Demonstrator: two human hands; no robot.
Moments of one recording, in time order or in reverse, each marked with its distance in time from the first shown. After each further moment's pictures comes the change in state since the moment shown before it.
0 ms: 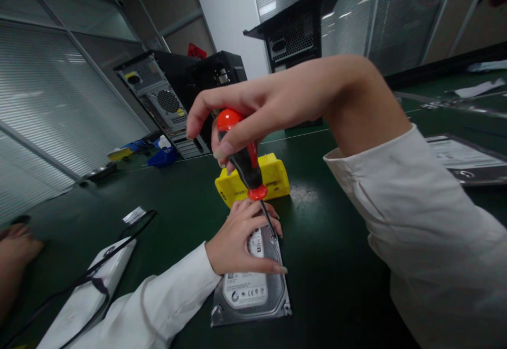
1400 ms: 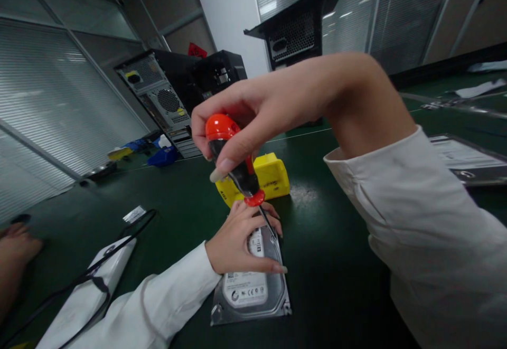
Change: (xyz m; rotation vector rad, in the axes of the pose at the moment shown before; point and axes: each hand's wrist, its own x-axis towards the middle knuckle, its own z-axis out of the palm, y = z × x) left_hand 0.001 -0.002 0.001 -0.004 0.008 -0.006; right_hand 0.004 -0.002 -0.009 -0.155 -0.160 -0.058
